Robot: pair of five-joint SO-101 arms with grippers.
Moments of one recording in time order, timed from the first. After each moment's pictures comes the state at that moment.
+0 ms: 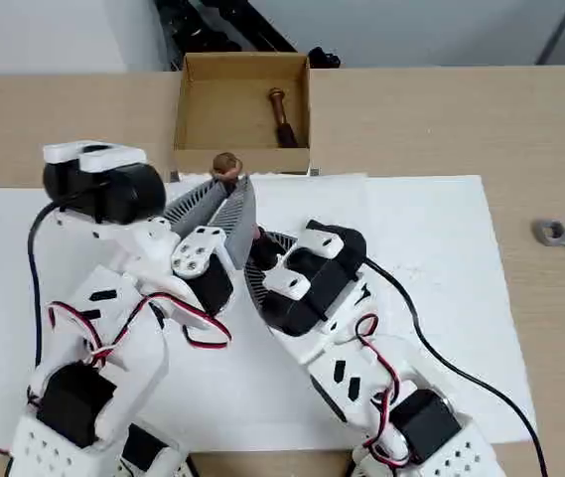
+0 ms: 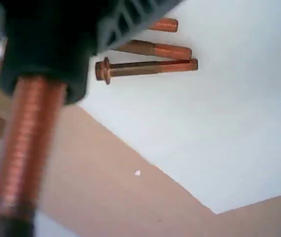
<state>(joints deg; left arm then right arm) 26.8 -64.8 39.0 47.2 26.3 -41.5 -80.1 64.7 33.8 4.7</state>
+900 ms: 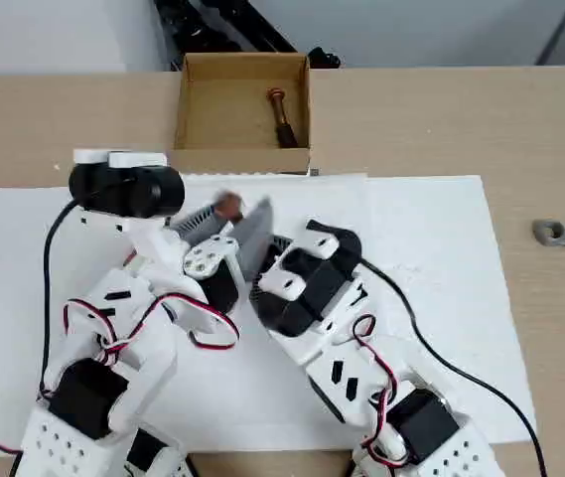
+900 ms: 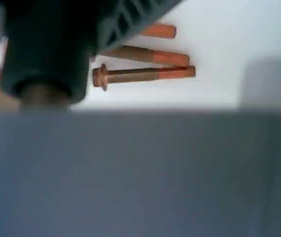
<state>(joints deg) 25.1 -64.7 42.7 53.5 29.3 -41.7 -80.0 64.8 34.2 4.8</state>
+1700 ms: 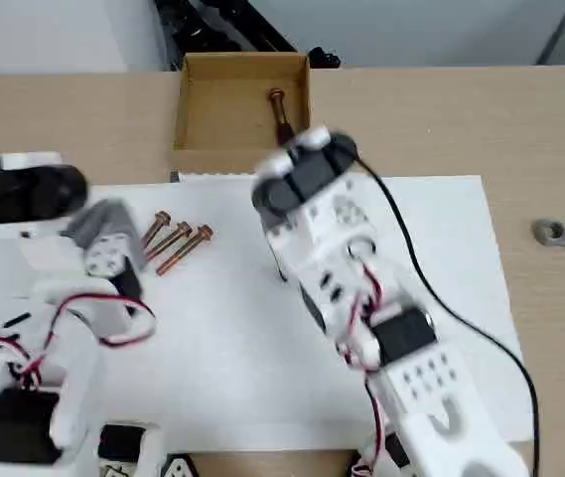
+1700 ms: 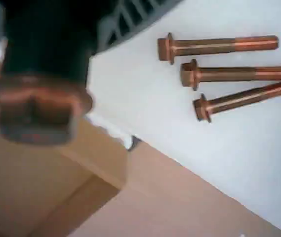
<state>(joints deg) -3.1 -65.1 30.3 71.6 14.6 -30.2 -45.5 40.6 35.6 4.8</state>
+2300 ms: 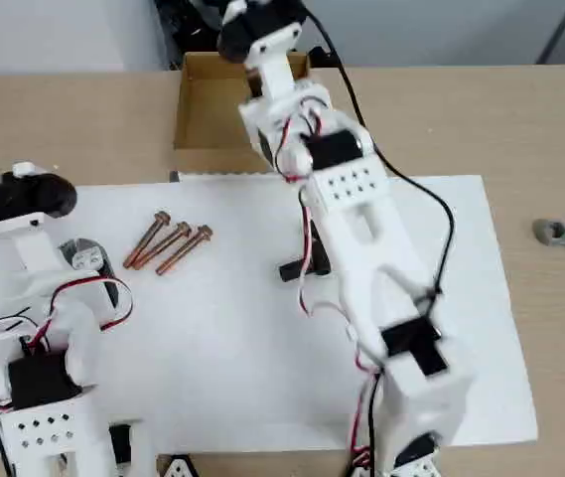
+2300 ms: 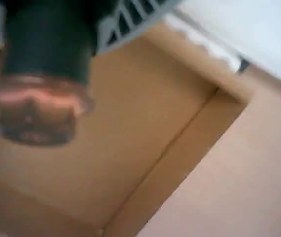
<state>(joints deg) -16.2 -64.4 51.6 64.2 7.7 -24.2 19.7 -25.1 43.5 4.8</state>
